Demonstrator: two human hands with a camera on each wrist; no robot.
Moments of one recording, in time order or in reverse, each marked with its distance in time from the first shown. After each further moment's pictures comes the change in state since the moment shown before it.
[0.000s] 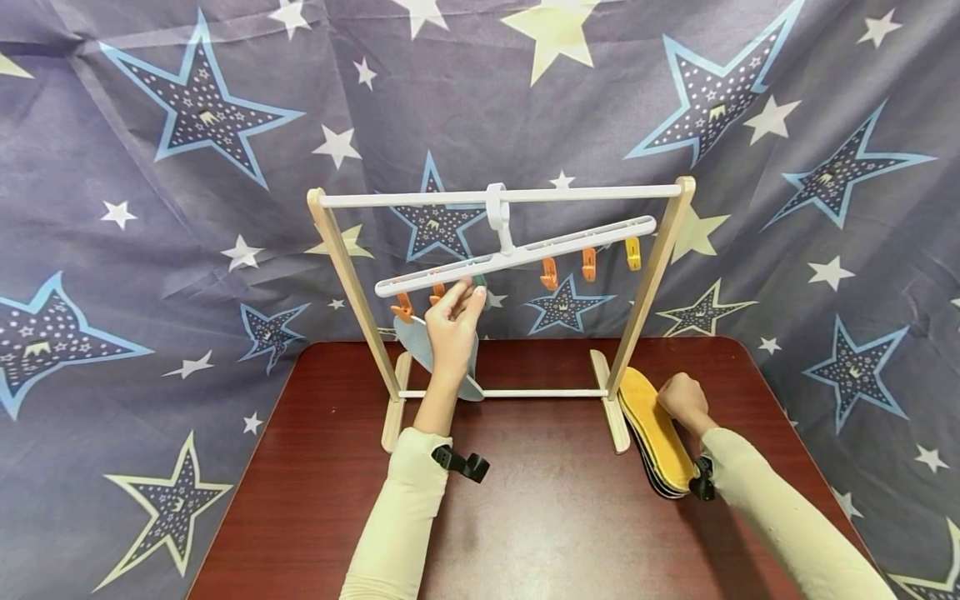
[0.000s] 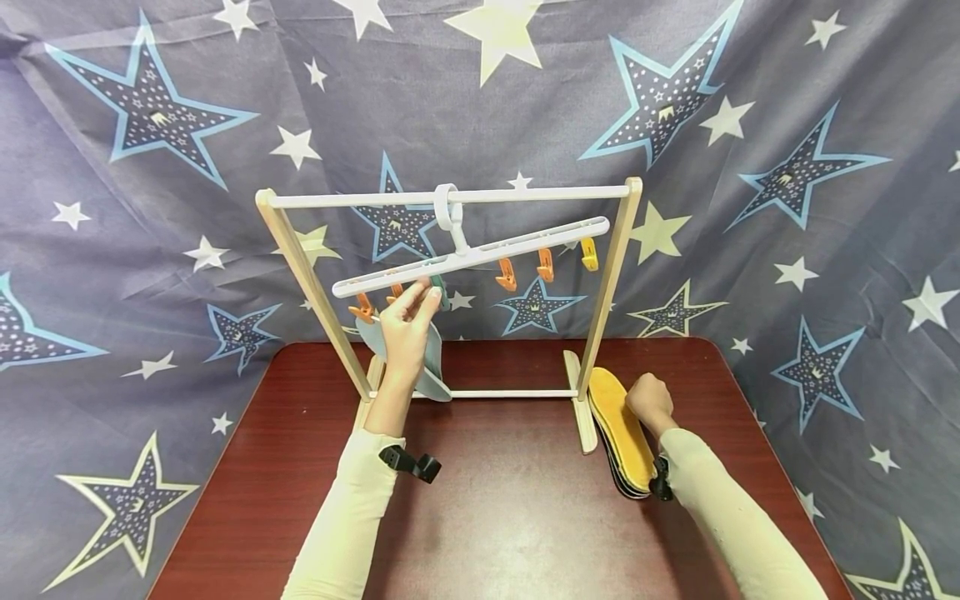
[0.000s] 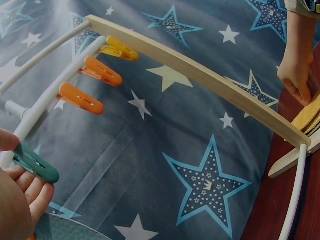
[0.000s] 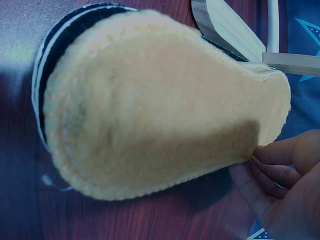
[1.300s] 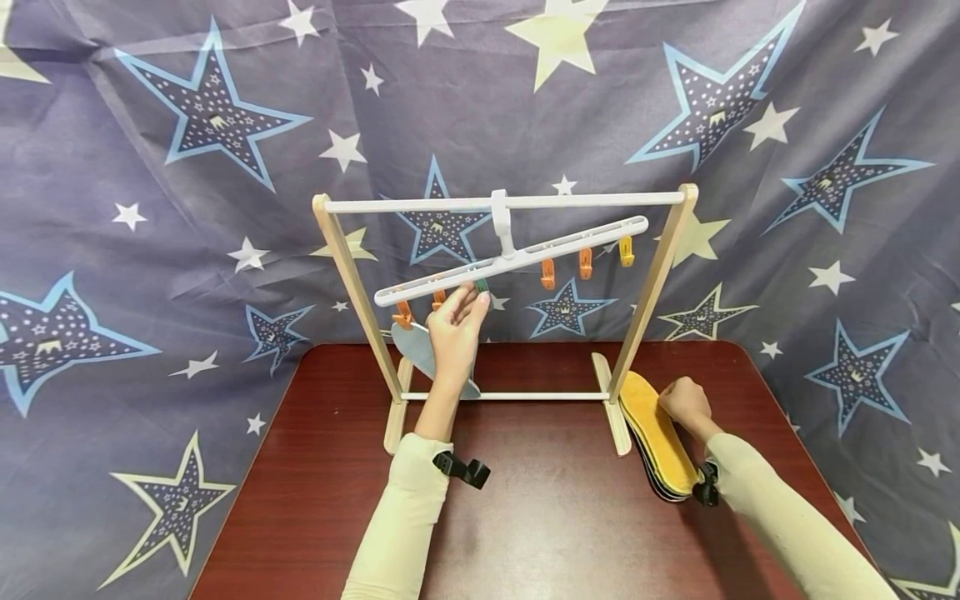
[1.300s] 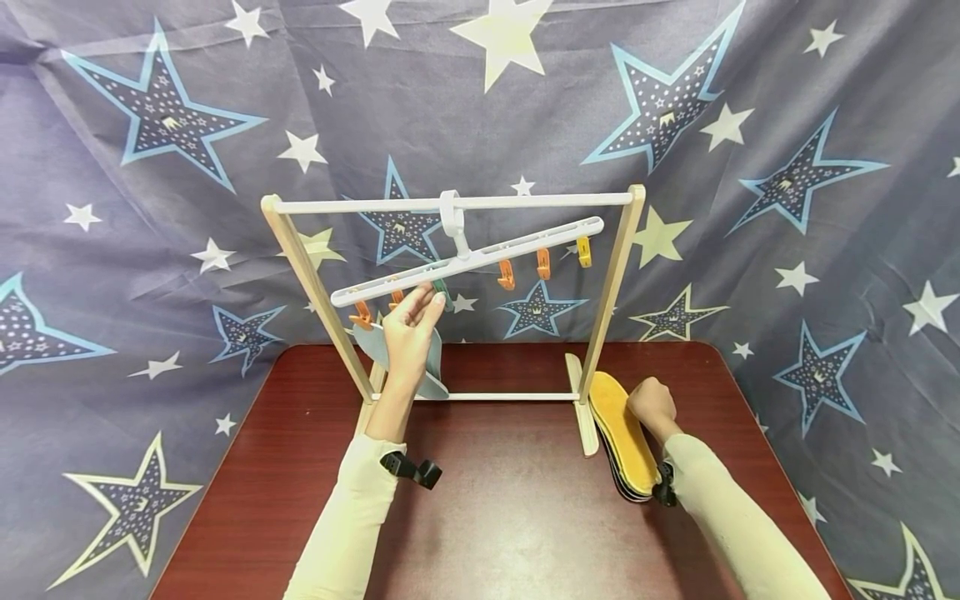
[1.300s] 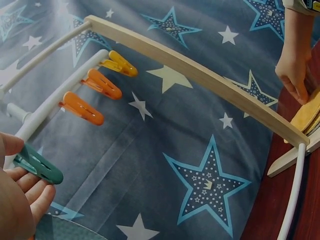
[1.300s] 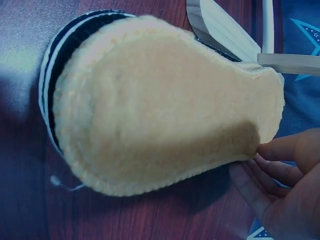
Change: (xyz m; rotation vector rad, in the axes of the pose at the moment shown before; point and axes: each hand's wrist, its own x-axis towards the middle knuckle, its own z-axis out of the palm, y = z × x) left_hand -0.007 0.003 -0.002 0.006 -0.014 -0.019; right_hand -0.006 0.006 -0.002 0.030 0.001 -0.058
